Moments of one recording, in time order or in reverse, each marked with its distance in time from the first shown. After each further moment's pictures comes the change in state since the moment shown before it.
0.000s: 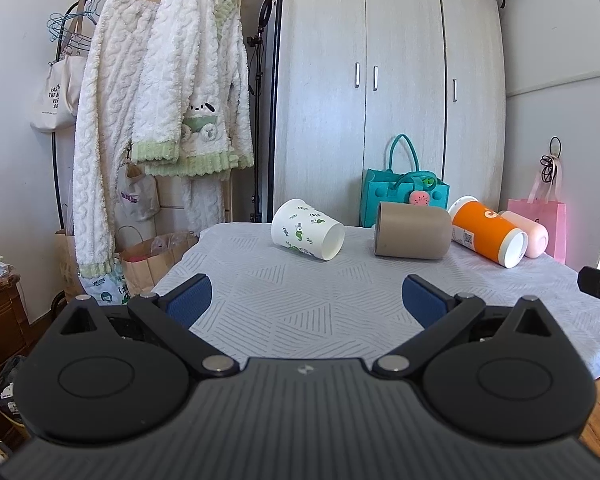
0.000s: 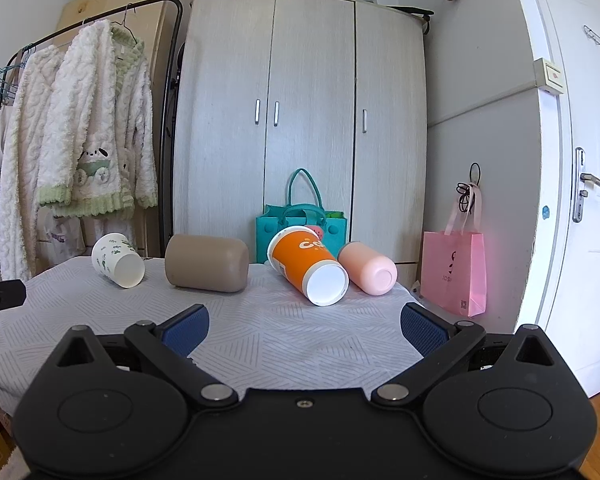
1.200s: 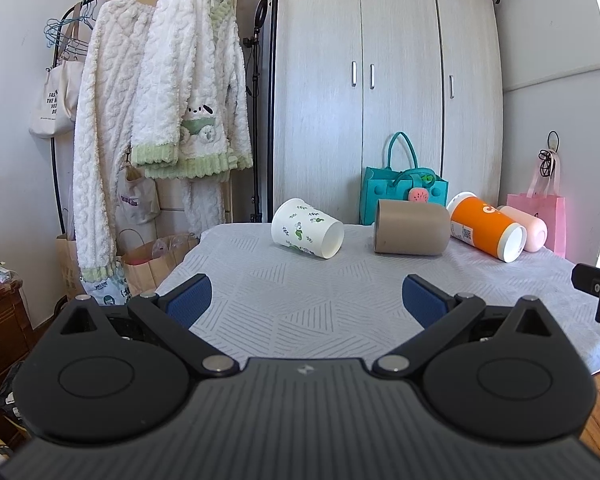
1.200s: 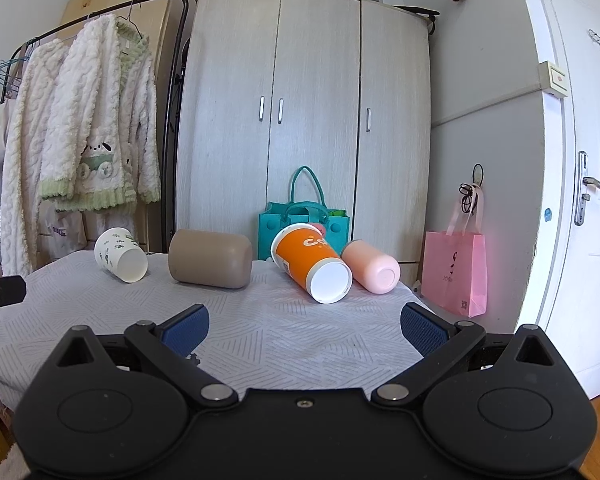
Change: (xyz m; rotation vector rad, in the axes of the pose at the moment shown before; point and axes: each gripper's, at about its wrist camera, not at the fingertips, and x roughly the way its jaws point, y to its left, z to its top) left arm -0.005 0.001 0.001 0.019 0.002 -0.004; right arm 0.000 0.003 -0.002 -0.016 0.011 0.003
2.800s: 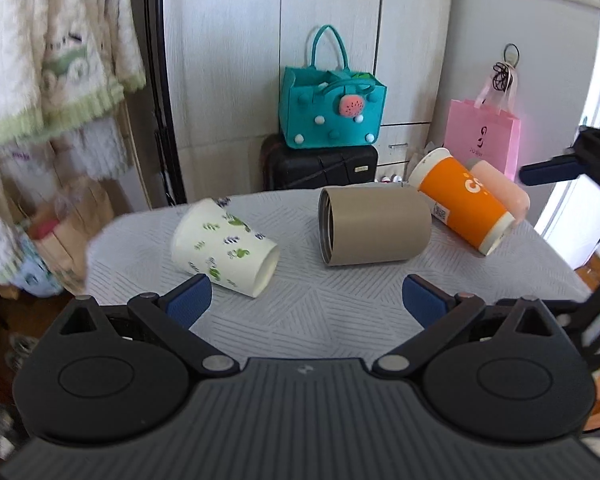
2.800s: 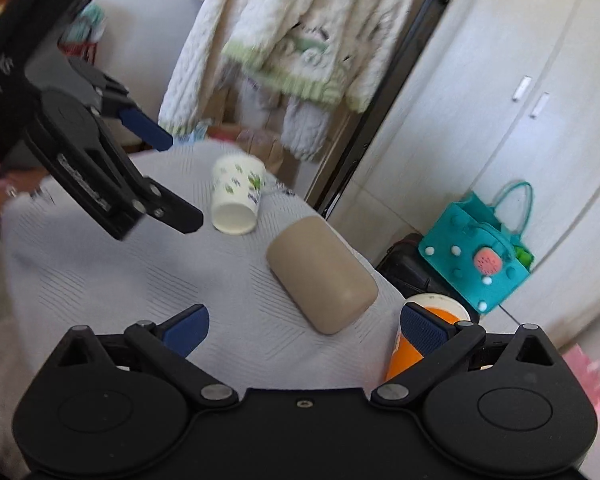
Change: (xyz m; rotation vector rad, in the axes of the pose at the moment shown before) left arm 0.184 -0.014 0.119 0.071 0.442 -0.291; right arm 0.155 0.031 0.129 -0.667 0.323 0.602
